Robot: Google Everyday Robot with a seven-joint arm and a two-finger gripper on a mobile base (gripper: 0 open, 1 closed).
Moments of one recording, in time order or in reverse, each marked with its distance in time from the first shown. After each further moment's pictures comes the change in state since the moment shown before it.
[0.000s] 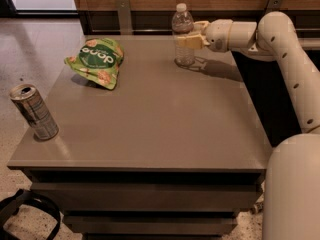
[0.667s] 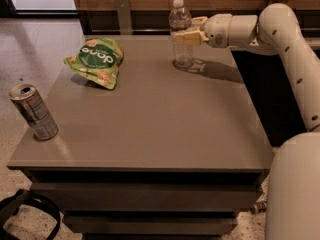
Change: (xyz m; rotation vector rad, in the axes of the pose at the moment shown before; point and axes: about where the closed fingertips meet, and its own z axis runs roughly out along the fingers) arm -0.021 0.013 -0.002 -0.029 0.013 0.003
